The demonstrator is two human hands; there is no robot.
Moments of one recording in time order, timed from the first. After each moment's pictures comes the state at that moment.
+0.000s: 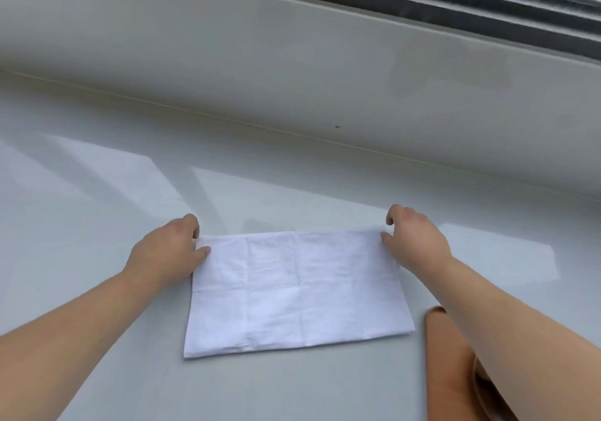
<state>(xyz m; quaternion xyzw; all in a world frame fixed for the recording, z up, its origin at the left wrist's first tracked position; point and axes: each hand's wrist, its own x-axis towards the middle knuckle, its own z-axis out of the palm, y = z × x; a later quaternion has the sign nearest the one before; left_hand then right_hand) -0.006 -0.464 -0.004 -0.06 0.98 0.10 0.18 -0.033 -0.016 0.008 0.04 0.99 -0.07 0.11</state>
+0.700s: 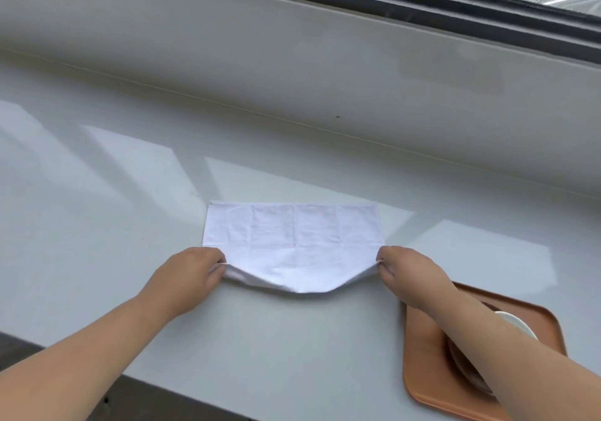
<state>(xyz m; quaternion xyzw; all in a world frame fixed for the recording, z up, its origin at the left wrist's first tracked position) 0.135 -0.431 -0.008 0.05 0.98 0.17 0.10 0.093 0.002 0.017 -0.10 0.98 -0.08 0.16</state>
